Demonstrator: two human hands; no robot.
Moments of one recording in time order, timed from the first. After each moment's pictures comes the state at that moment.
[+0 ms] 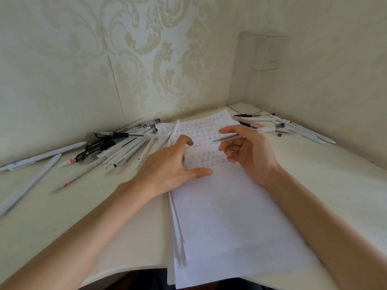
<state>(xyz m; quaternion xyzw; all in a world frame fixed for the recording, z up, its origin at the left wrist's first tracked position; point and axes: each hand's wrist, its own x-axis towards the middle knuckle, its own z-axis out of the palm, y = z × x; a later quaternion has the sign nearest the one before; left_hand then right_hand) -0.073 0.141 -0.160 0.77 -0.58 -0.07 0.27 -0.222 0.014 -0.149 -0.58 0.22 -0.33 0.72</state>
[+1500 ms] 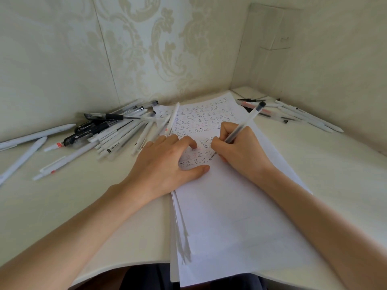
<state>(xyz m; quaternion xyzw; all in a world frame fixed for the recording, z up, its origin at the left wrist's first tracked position) -0.076 0.155 -0.175 0.77 -0.59 0.01 0.22 -0.206 0.039 -0.166 -0.80 0.33 -0.29 0.40</state>
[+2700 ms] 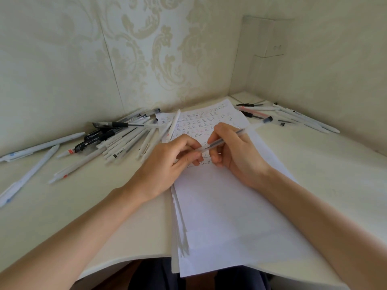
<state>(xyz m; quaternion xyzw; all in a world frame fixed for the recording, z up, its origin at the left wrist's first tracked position) -0.075 0.159 -0.174 0.59 -0.62 -0.15 0.49 -0.207 0.051 -0.155 -0.64 0.20 -0.30 0.68</state>
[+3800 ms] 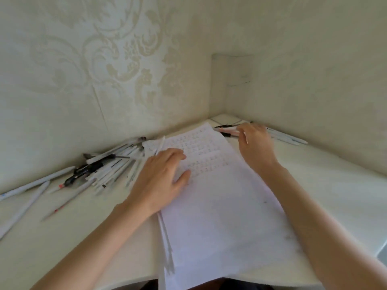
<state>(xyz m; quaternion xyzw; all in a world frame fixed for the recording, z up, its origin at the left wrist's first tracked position) -0.077 0.134 -0.168 0.70 -0.66 0.13 0.26 -0.251 -0.039 -0.154 -0.82 0.42 -0.38 0.04</state>
